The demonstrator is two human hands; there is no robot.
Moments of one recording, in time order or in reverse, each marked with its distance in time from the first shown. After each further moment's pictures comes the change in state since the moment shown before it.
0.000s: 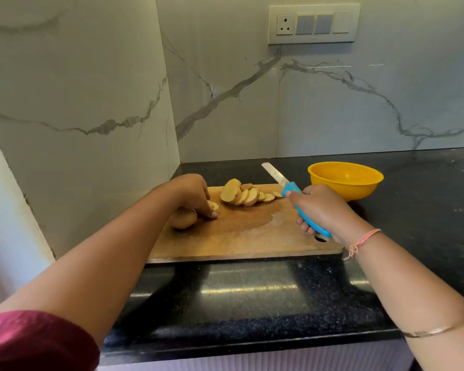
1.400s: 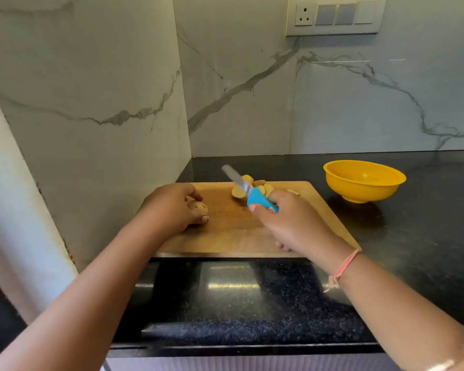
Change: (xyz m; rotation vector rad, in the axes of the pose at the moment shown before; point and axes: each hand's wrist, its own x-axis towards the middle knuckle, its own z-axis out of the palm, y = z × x) left_hand -0.074 -0.025 0.020 -0.230 0.302 -0.058; right_hand -0.025 -0.016 0.045 -0.217 -0.096 -0.370
